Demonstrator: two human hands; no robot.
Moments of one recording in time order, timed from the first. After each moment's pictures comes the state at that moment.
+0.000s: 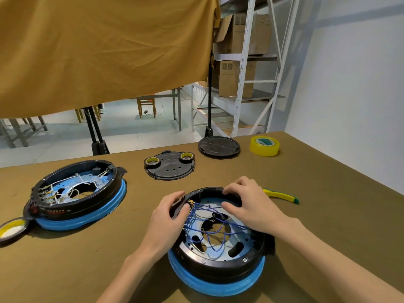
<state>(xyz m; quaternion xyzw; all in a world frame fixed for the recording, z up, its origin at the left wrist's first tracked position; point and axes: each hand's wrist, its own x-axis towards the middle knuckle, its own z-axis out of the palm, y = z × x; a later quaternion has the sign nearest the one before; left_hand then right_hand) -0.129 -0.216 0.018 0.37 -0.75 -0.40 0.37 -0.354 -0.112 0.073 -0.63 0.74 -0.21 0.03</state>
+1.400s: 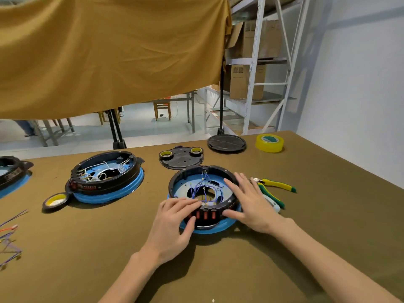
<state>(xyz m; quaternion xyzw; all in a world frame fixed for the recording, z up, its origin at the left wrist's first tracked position) -0.086 -0.152 -0.004 0.28 -0.88 -0.09 0.37 -0.359 -0.076 0.027 -0.72 0.68 -0.14 -0.02</state>
